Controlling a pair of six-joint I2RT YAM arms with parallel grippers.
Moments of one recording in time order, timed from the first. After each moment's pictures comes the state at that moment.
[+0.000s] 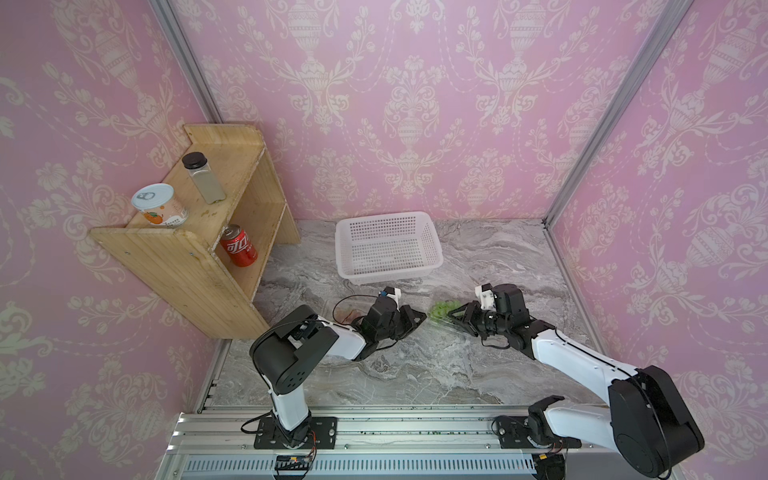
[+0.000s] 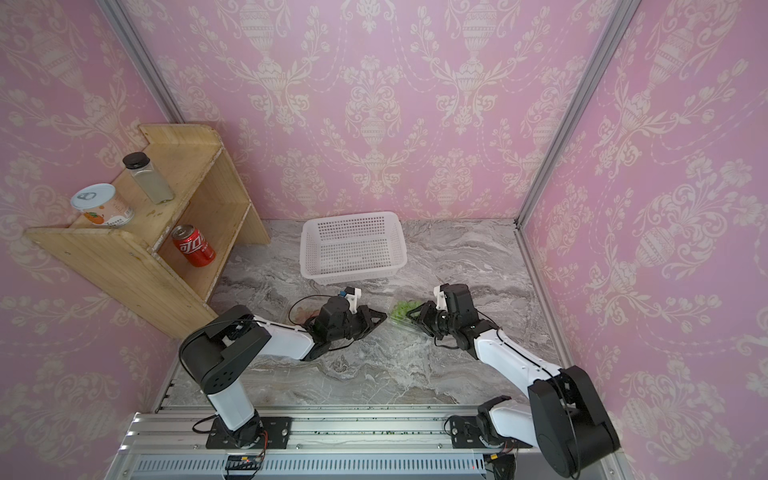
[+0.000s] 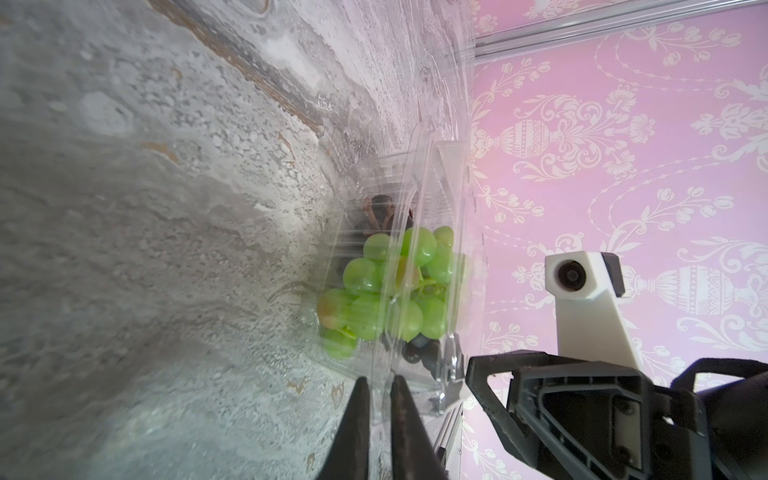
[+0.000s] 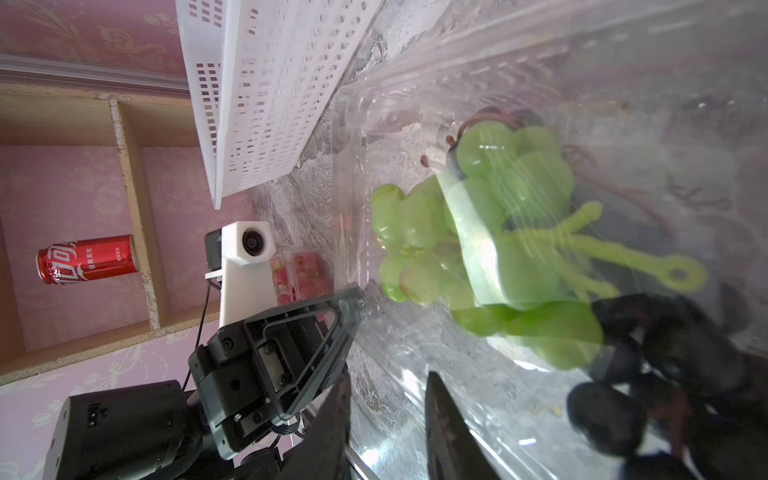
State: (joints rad) left arm -0.74 1.78 0.63 0.72 0.28 -1.29; right arm 0.32 1.23 0.53 0.00 -0.50 1.01
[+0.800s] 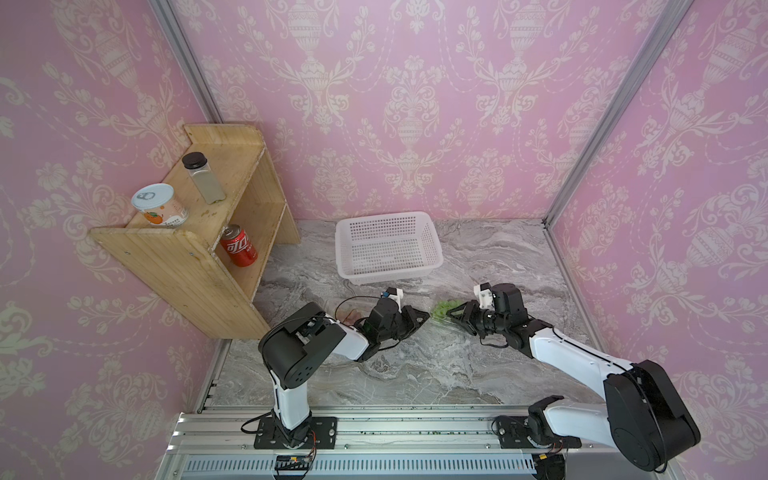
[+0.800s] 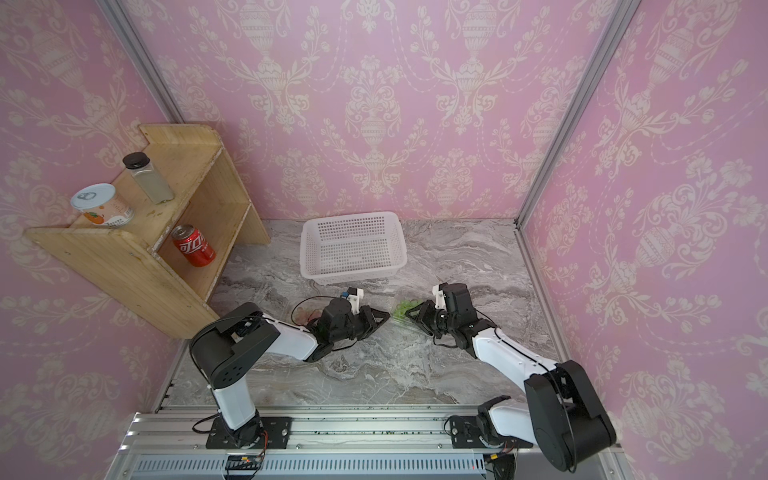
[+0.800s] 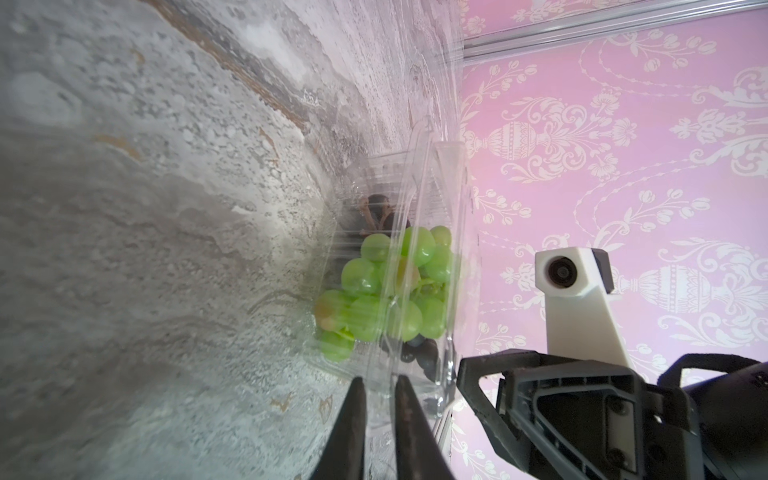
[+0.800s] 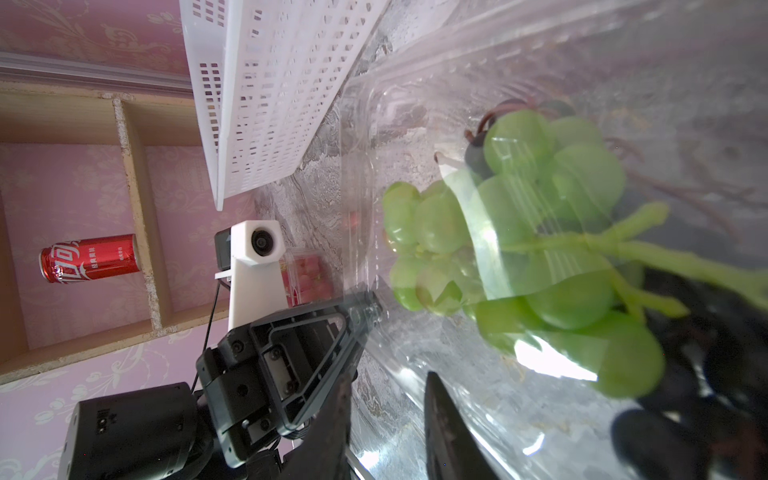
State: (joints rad) left arm -0.75 1.84 0.63 0.83 0.28 -1.32; right arm 0.32 1.26 0.53 0.03 -0.51 1.01
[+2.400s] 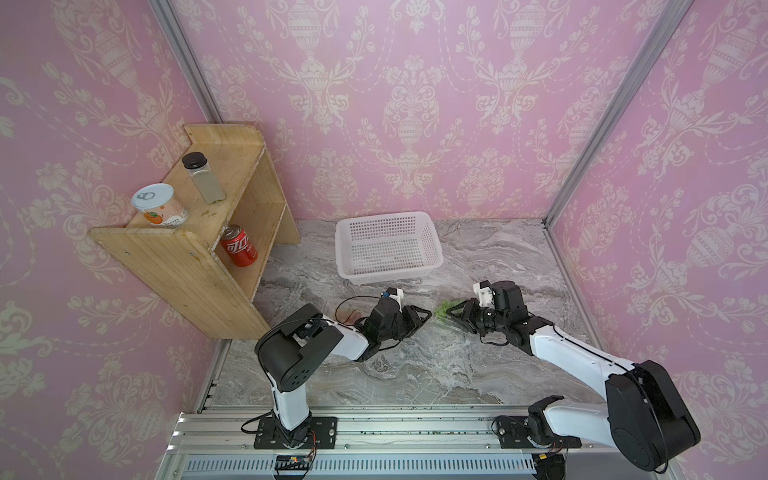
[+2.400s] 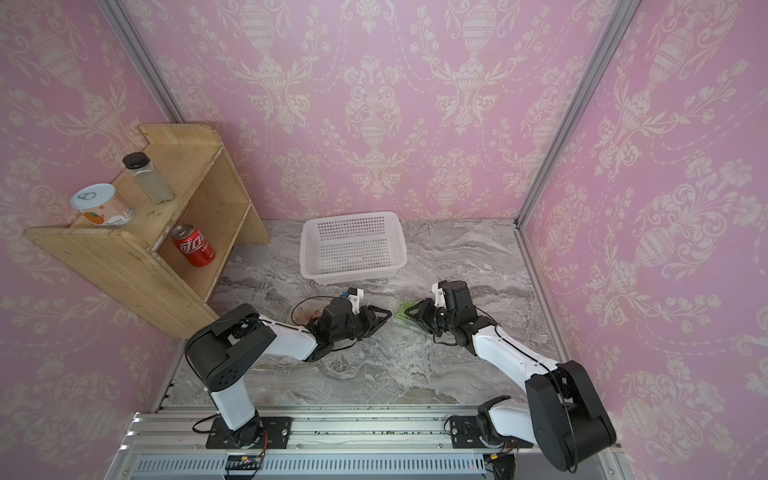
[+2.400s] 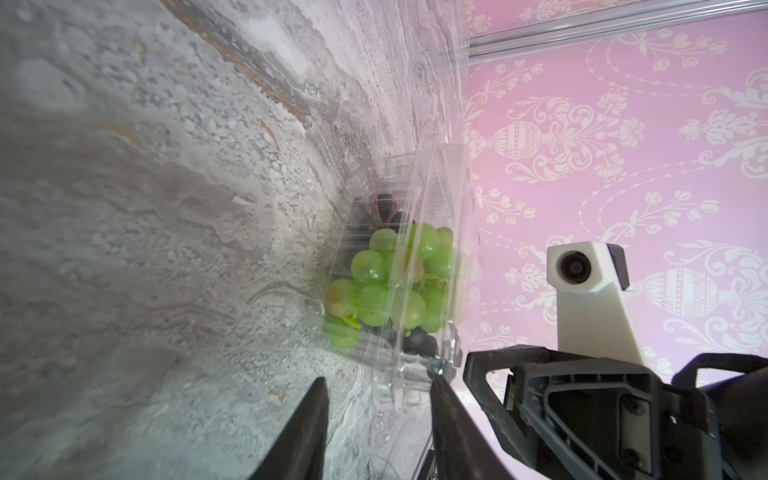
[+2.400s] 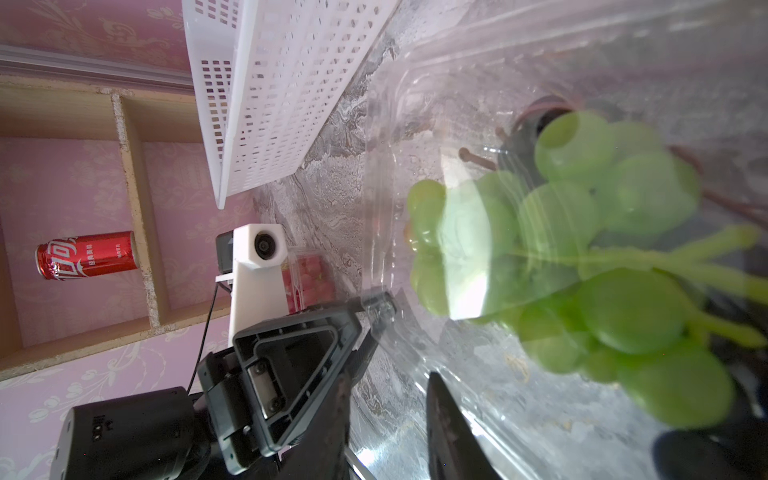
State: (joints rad) left arm -0.76 1.77 0.65 0.72 0.27 -1.30; right arm 0.32 1.25 0.57 -0.02 -0.51 0.99
